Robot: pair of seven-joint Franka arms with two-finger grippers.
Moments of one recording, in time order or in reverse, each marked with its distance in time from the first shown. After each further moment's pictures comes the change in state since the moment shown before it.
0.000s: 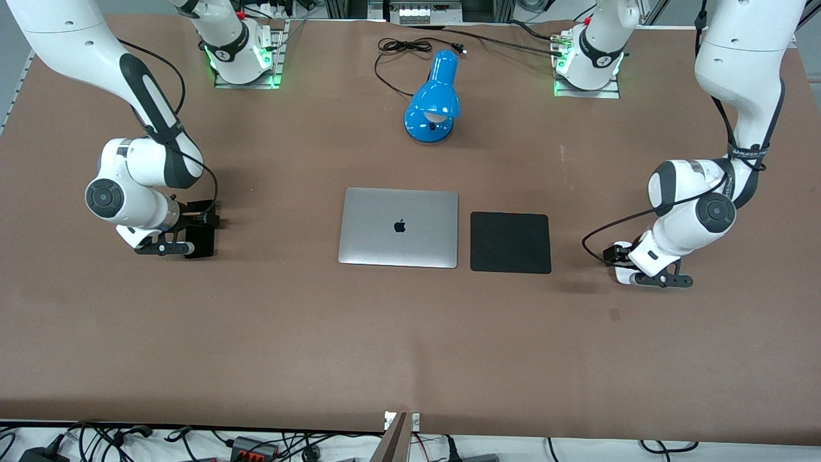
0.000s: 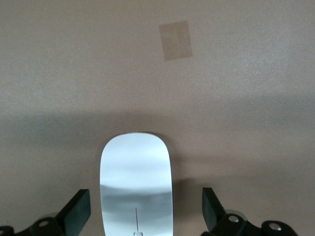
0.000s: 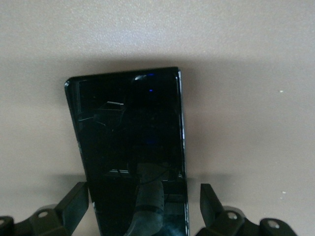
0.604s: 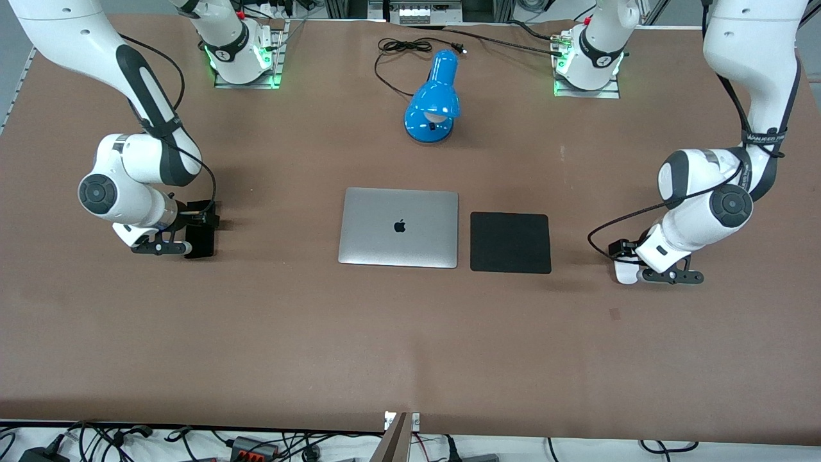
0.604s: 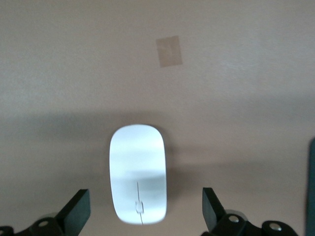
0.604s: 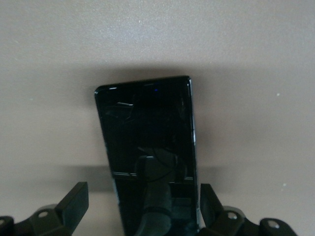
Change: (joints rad) left arm -0.005 -0.071 0.000 0.014 0.000 -0.100 -0.006; right arm 0.015 -0.034 0.001 0.000 0.020 -0.010 0.000
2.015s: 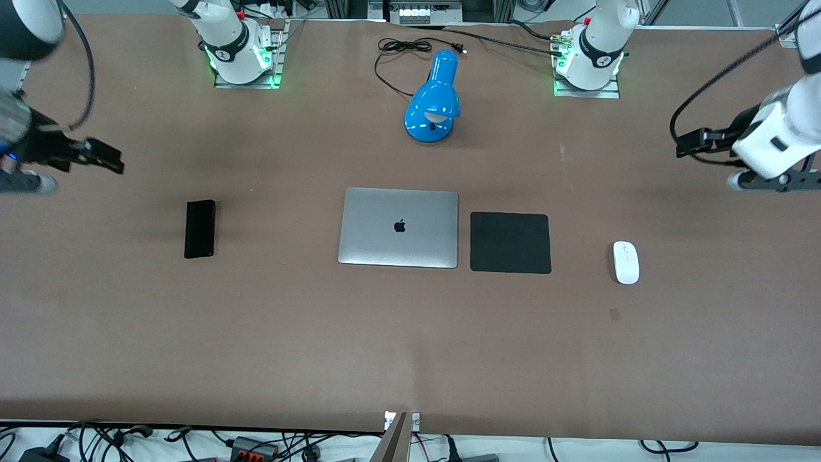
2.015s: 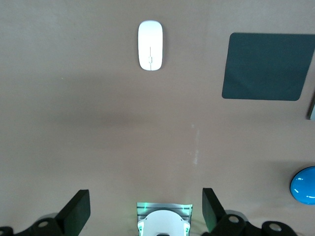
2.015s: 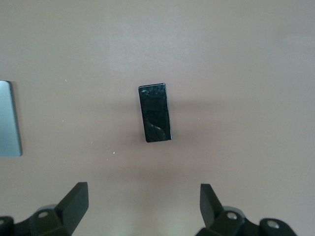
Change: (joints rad) left arm -0.035 -0.398 -0.001 0.330 0.000 -1.031 -0.067; right arm 0.017 -0.361 0.009 0.428 0.037 -0.744 0.002
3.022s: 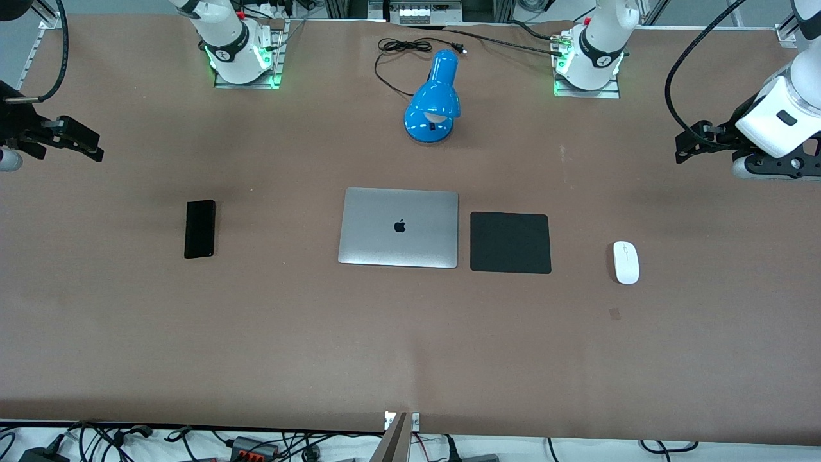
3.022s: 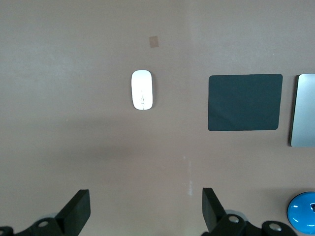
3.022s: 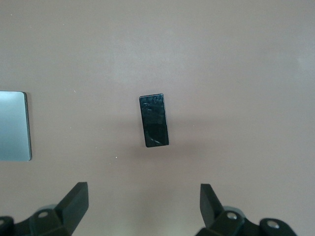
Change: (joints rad) left arm -0.045 -0.086 -0.004 0.000 0.000 0.131 0.000; right arm -0.001 -0.092 -0.001 0.066 0.000 -0.064 -0.004
